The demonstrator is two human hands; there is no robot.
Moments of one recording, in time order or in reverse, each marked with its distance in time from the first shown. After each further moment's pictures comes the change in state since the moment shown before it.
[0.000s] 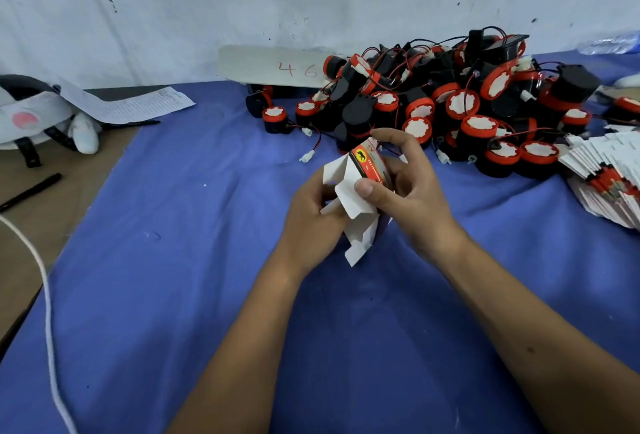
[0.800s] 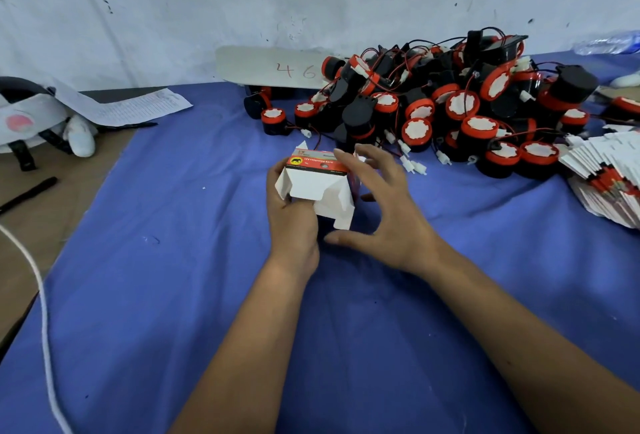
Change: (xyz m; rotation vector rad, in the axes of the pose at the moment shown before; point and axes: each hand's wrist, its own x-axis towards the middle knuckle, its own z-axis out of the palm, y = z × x) left_hand 0.011 -0.009 0.004 -0.515 0.508 -0.092; right_hand -0.002 0.025 0.002 -0.717 -0.141 -0.193
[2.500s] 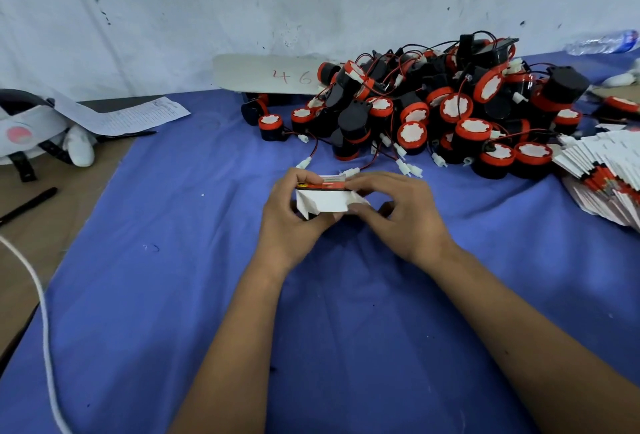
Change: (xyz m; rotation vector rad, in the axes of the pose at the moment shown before) left_hand 0.013 0.007 -0.031 0.640 -0.349 0.277; right_hand 0.005 0.016 -0.008 -0.103 0.189 -0.066
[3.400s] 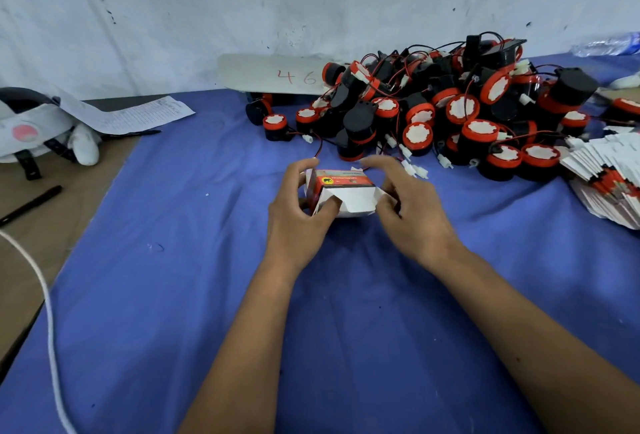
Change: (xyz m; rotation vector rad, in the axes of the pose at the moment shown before) left_hand 0.001 -0.002 0.007 0.014 0.084 -0.037; right_hand -0.001 -0.002 -0.002 -0.036 -0.047 0.186
